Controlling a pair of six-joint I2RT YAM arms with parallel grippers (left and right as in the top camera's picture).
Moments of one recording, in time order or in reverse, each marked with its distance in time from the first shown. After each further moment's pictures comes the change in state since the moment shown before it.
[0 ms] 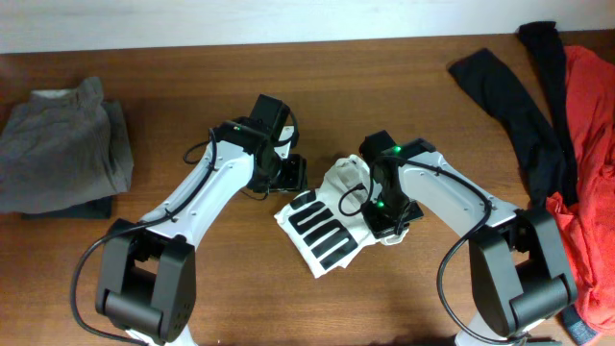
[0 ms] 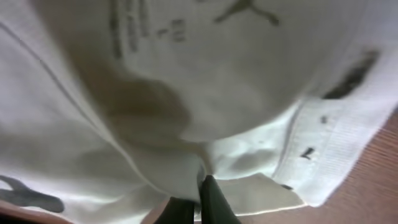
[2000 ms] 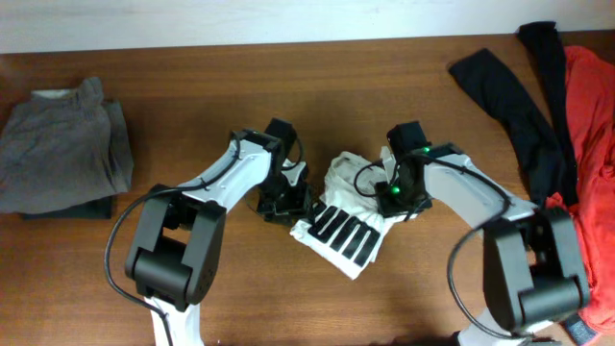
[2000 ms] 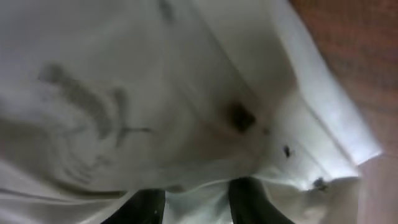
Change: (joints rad) left arm -0.024 0.191 -0.015 -0.135 0.211 0.051; right arm -0.148 -0.004 -0.094 0.343 -0.052 0.042
